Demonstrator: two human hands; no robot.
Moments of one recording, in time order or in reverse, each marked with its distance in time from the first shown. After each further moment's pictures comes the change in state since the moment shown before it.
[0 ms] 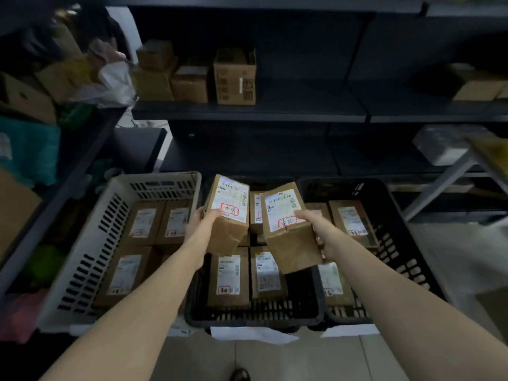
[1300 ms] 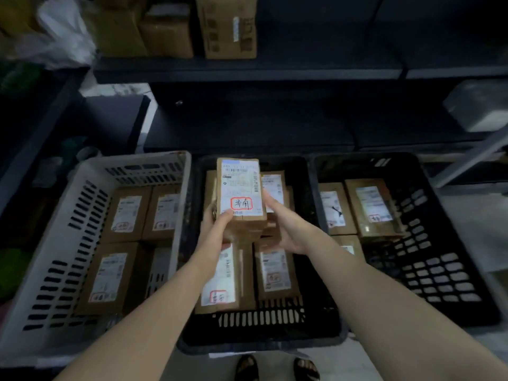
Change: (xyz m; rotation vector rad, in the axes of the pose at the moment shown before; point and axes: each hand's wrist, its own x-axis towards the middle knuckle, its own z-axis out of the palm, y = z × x) left_hand 0.083 -0.043 0.034 -0.005 -0.171 0.122; right_hand 0.151 0.014 0.079 0.031 -0.444 -0.073
